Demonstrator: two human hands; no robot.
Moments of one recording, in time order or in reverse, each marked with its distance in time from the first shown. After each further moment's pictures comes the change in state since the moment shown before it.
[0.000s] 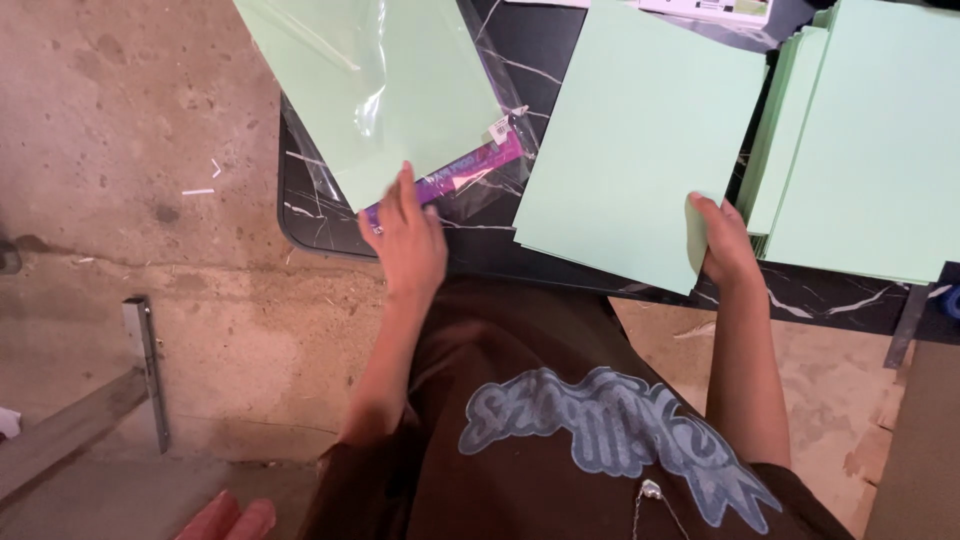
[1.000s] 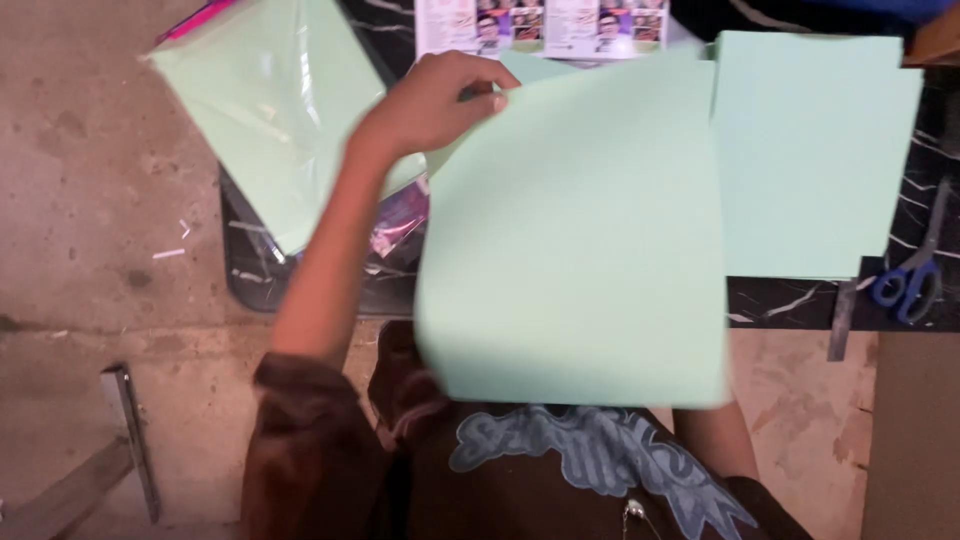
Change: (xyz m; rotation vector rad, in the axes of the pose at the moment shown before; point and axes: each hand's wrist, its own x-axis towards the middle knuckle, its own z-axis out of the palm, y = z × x) left_hand 0.187 0.189 -0.098 -0.595 -0.434 0.893; right_hand 0.032 0.025 -0.031 0.107 -0.051 0.080
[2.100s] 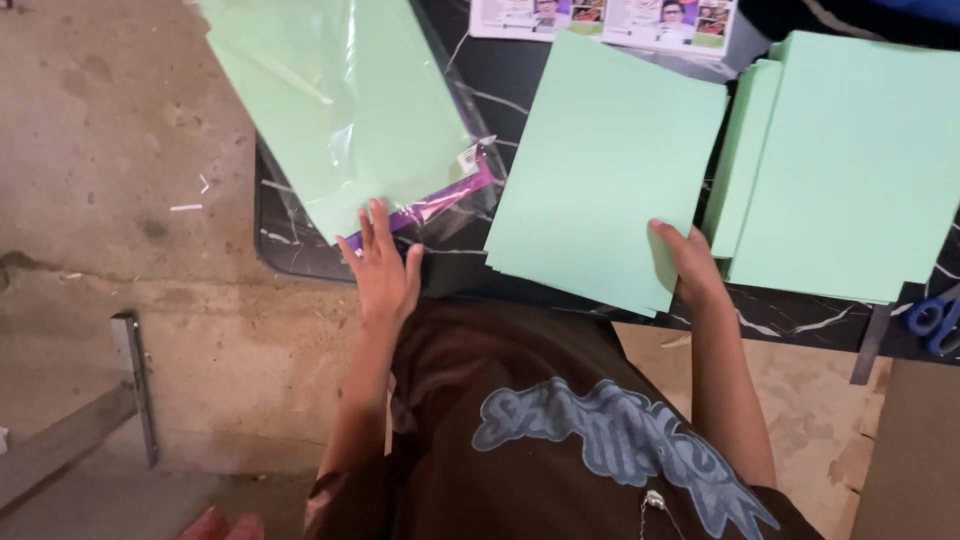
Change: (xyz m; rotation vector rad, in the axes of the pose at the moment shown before) left_hand -0.261 -0.051 0.133 0.541 0.473 -0.682; right_hand -0.035 -0.026 0.039 -0.277 0.122 0.028
